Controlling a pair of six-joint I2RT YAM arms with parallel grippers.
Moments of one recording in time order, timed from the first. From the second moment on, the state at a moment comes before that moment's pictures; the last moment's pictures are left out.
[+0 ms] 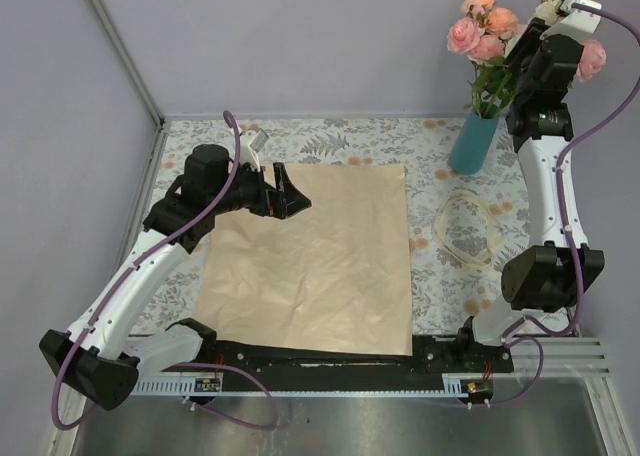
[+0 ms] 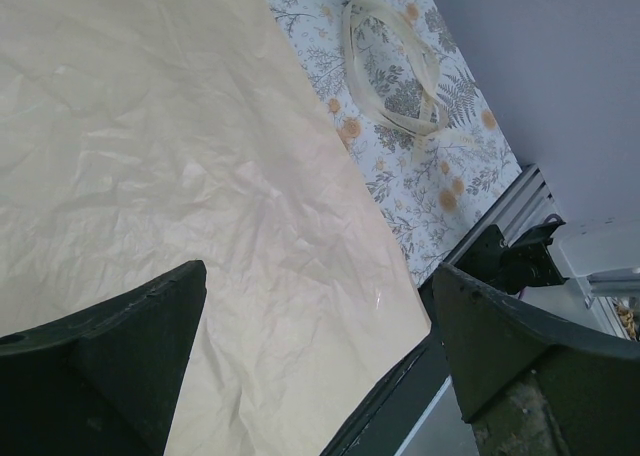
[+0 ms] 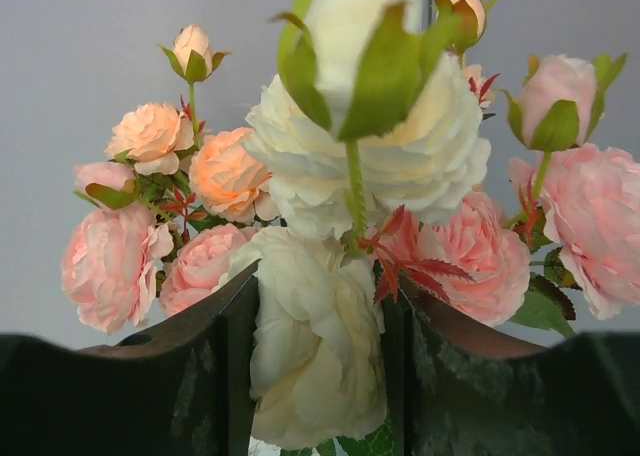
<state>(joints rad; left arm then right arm) -0.46 1.08 1.17 -0.53 0.44 -0.41 -0.09 1.64 1.80 -0.07 0.26 0.16</state>
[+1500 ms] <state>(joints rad) -0.46 0.94 1.10 -0.45 0.28 -0.40 -0.04 0.71 0.90 -0.60 -0.49 0.49</state>
